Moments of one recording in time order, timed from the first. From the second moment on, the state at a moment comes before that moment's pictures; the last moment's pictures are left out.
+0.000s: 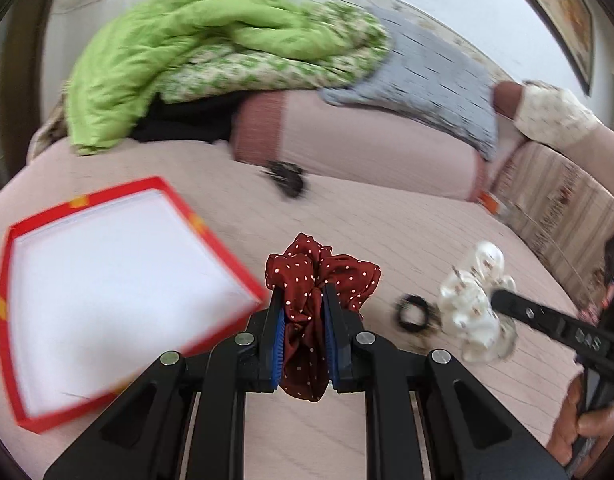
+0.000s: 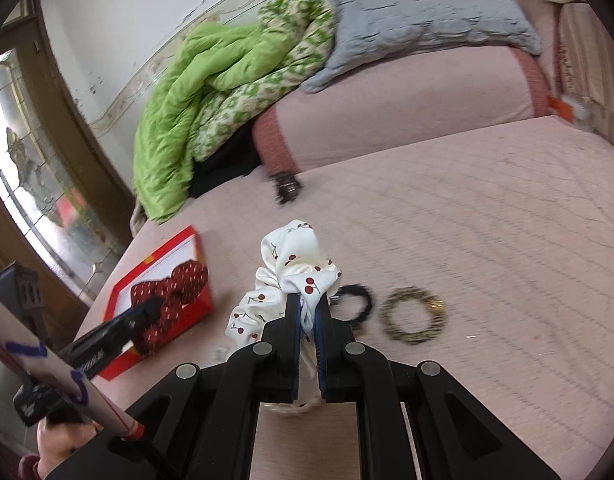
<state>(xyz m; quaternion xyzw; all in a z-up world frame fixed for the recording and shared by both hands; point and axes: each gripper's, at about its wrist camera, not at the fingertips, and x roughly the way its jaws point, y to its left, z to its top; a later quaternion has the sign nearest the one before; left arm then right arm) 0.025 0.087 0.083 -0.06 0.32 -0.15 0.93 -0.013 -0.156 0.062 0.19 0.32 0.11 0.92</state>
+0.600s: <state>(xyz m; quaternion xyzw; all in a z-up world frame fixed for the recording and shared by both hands) 0.091 0.269 0.063 -0.12 0.36 0.02 0.92 0.110 0.035 0.079 0.11 0.37 0.22 0.89</state>
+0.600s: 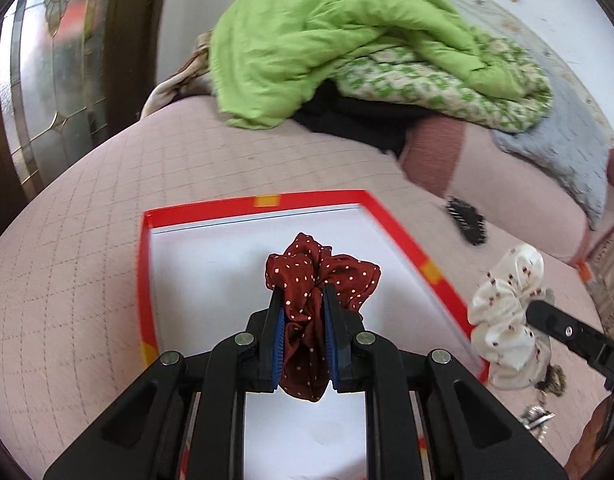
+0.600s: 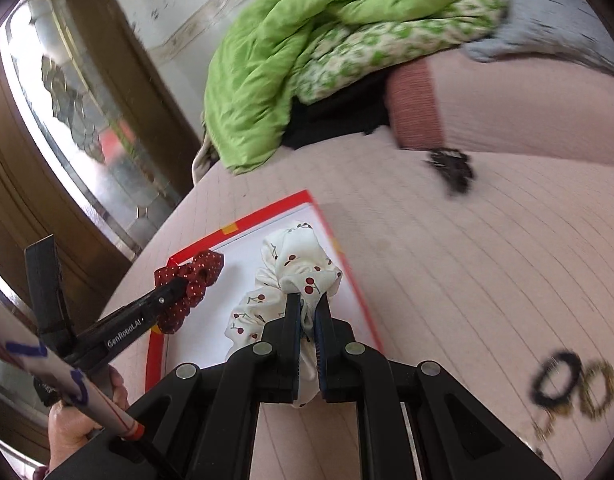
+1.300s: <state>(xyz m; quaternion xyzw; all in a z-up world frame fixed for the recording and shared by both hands) 0.133 0.314 0.035 -0.17 0.41 0.07 0.90 0.251 0.132 0.026 0.06 0.45 0.20 0.87</state>
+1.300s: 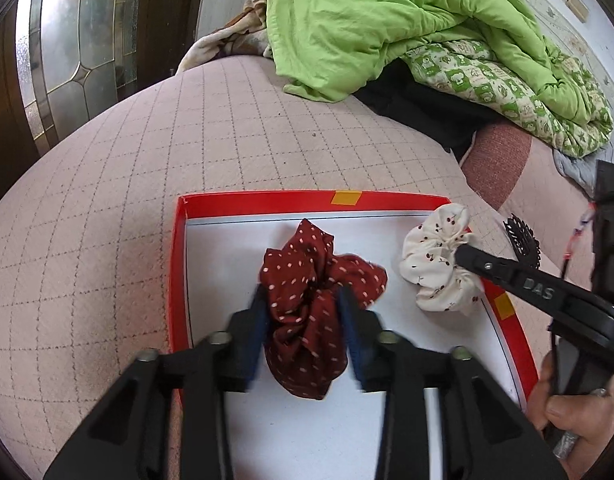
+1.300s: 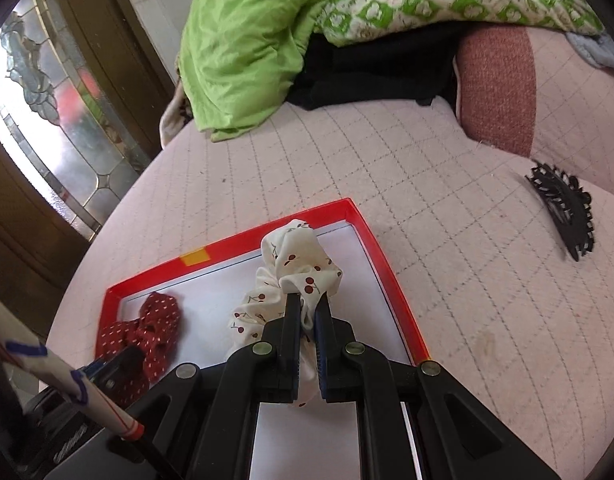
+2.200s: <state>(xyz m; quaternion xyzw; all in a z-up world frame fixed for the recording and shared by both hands) 0.075 0.205 0.116 -0.12 0.30 0.00 0.95 0.076 -0.047 0.110 0.19 0.34 0.23 0.89</state>
